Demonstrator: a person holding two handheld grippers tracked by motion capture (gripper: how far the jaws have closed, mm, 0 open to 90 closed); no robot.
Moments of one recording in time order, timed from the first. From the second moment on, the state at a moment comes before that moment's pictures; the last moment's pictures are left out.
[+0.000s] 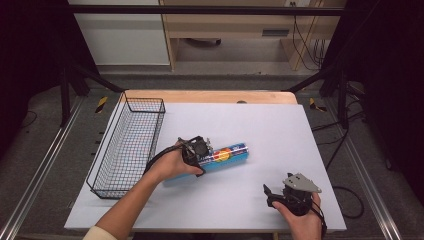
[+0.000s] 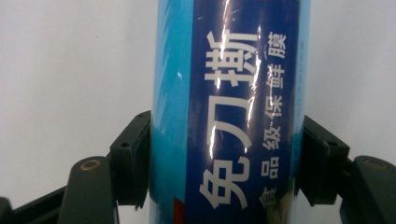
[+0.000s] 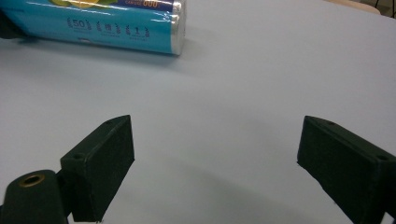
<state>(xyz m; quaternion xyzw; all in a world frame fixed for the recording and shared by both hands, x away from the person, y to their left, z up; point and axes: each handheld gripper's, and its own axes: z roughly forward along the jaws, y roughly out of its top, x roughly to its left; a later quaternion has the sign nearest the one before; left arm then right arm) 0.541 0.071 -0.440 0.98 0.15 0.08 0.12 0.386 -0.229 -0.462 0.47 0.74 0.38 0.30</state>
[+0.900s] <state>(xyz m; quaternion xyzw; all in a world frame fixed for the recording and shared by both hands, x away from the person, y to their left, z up) 0.512 0.074 -0.416 0.97 0.16 0.09 0.17 0.387 -0.230 -0.462 0.47 0.74 0.38 0.30</state>
